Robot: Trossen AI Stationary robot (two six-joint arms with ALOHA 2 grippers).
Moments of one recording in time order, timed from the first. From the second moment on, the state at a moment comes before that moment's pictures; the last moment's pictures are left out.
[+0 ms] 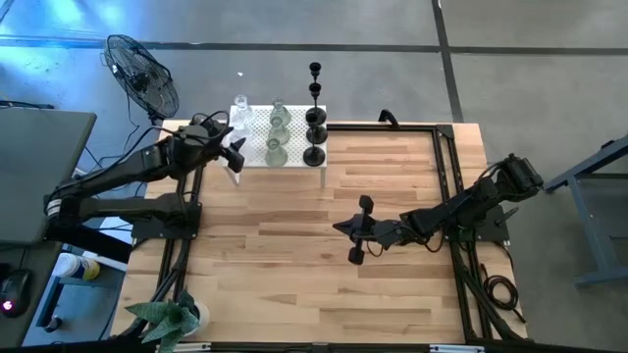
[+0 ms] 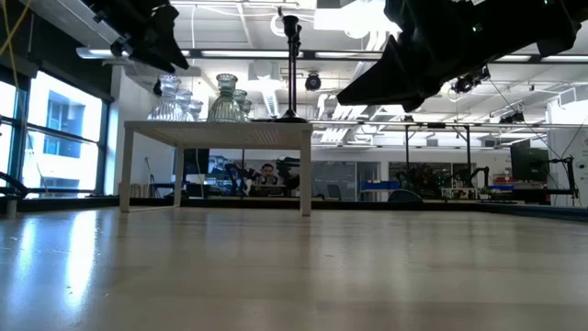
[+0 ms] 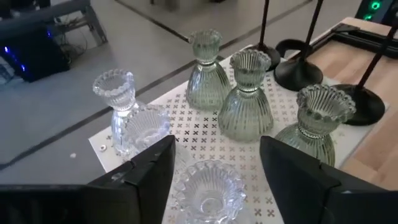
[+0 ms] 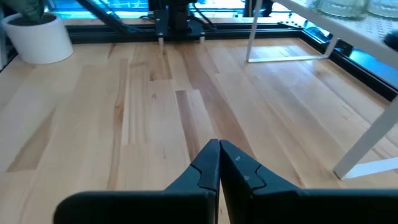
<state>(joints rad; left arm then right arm) 0.38 0.75 0.84 -0.52 -0.50 -0.15 0.33 1.52 0.64 0.49 0.52 0.19</state>
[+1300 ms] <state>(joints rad) -0.04 0.49 0.24 0.13 -0.14 -0.03 0.18 0.63 0.01 0.64 0.16 -0.01</state>
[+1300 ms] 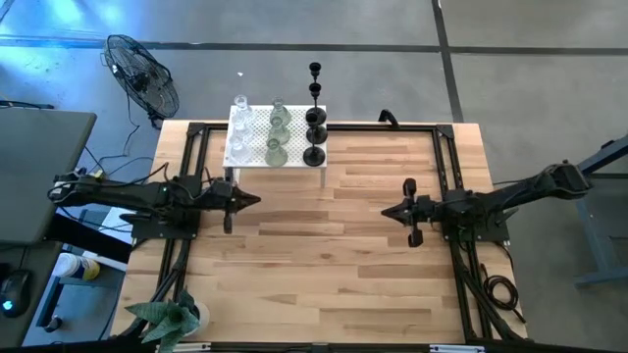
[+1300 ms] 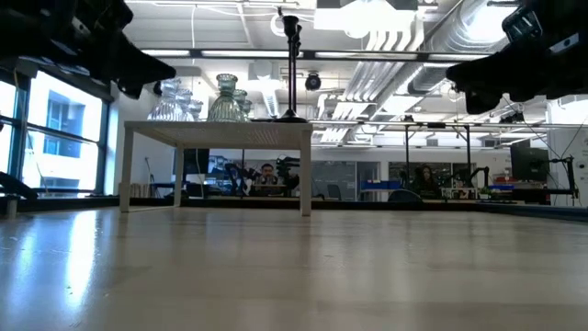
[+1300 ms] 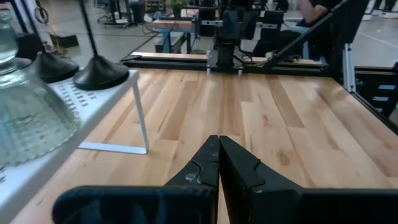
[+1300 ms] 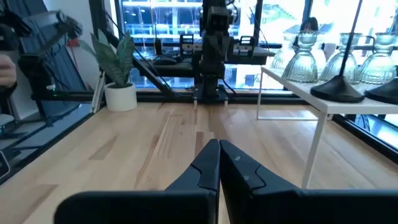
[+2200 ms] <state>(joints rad) 0.12 0.01 0.13 -0.17 -0.13 -0.01 -0.06 0.01 0.01 0.17 0.00 -0.07</state>
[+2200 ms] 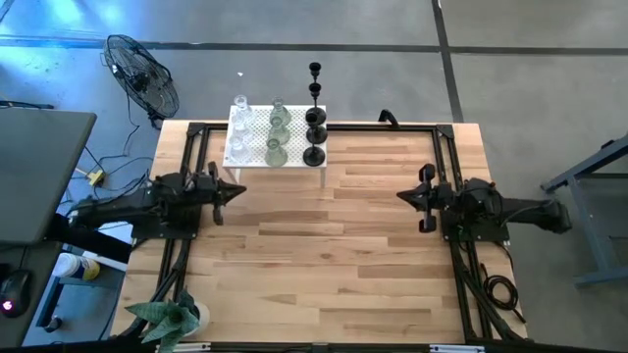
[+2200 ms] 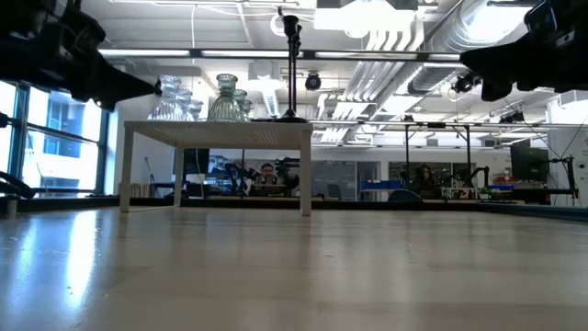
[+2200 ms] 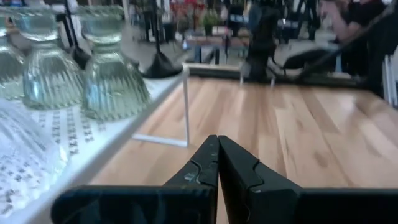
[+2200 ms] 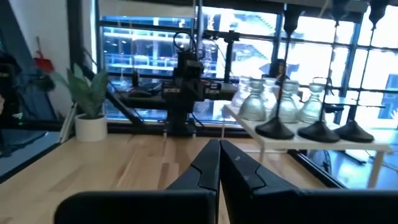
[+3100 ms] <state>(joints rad) 0.47 0.02 0.01 0.05 0.20 -0.12 -0.13 0.01 0.01 0.06 0.28 0.02</state>
